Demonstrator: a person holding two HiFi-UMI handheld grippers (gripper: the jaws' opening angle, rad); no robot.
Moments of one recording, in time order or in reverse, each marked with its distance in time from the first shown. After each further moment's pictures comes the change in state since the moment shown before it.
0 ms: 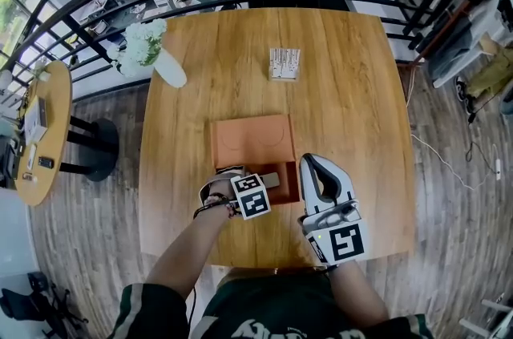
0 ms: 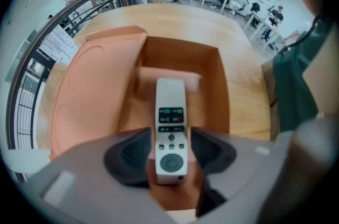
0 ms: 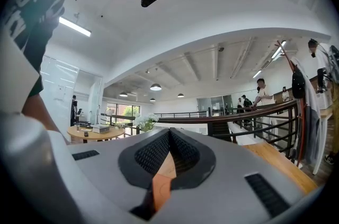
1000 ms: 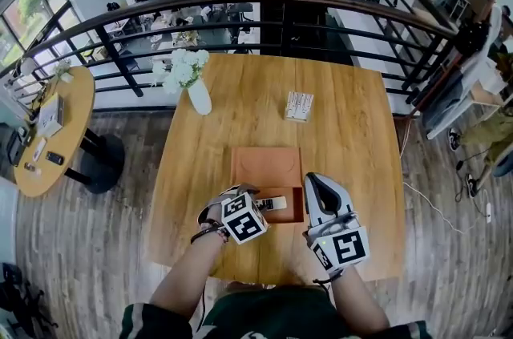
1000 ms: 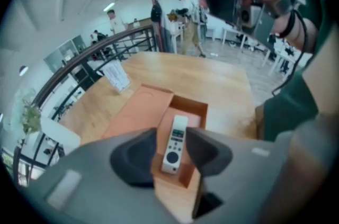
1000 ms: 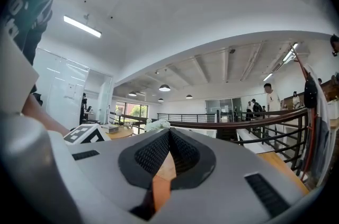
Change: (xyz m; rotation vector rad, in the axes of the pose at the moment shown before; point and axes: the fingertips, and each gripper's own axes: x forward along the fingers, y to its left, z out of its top) left arm -0.145 0.000 0.008 -0.225 -0.368 0.203; right arm -0.005 0.048 0.045 -0.049 -0.004 0.088
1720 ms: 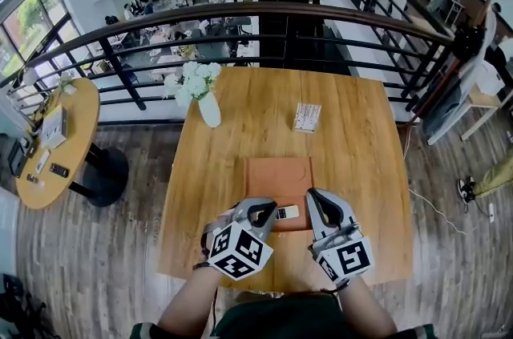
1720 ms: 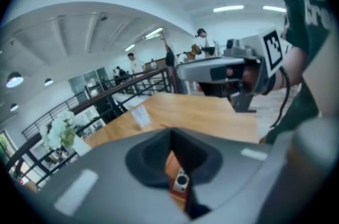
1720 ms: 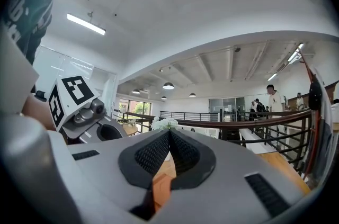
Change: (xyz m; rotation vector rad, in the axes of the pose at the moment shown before) left arm -0.123 0.011 0.046 -0.036 -0.411 0.202; right arm 0.007 0.041 -0.001 -0.027 0.023 0.031
